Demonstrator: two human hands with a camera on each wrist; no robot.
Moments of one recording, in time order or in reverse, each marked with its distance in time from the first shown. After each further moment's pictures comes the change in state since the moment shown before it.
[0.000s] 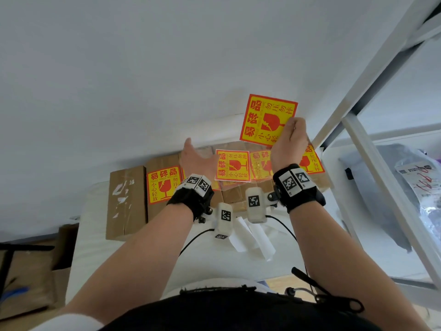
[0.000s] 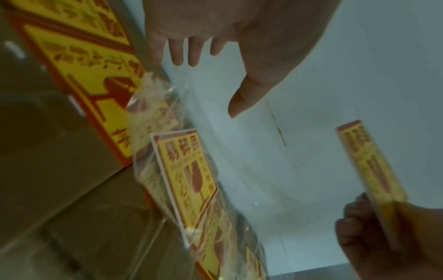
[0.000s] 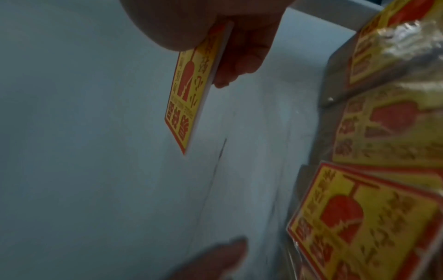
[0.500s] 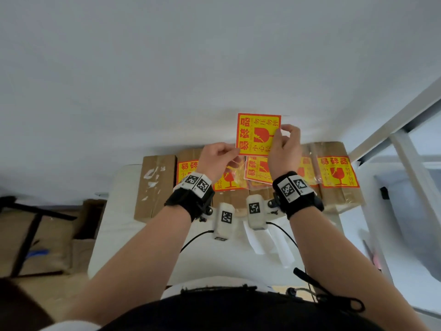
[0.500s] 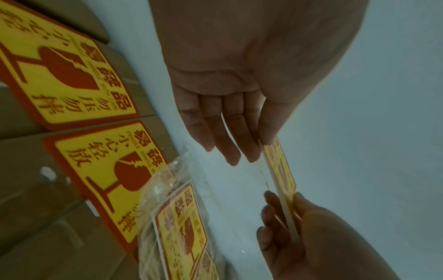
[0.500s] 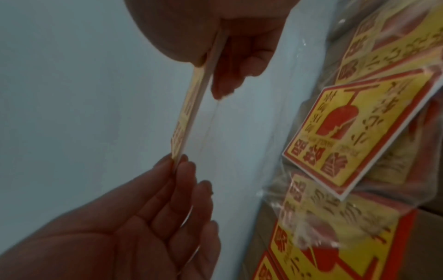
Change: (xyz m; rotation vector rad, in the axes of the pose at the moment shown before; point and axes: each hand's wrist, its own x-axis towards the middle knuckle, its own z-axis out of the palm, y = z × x) left_hand -0.013 -0.017 -0.070 -0.398 -0.341 0.155; right_hand -0.043 0.003 0.063 -0.055 -0.277 0.009
